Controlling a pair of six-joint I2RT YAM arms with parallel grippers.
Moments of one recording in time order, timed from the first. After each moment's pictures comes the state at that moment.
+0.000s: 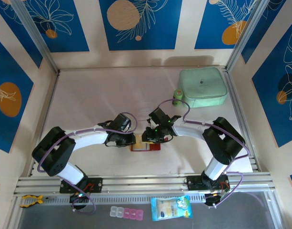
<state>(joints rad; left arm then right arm) -0.72 1.53 0.72 -0.30 0.28 -0.83 0.76 1.66 0.88 -0.34 -0.45 0.79</state>
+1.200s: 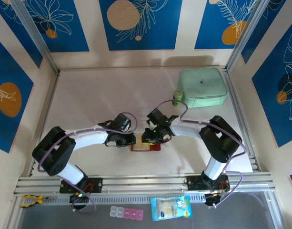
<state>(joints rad) -0.72 1.53 0.72 -0.30 0.28 -0.82 0.77 1.70 0.91 -0.39 -0.41 0.81</state>
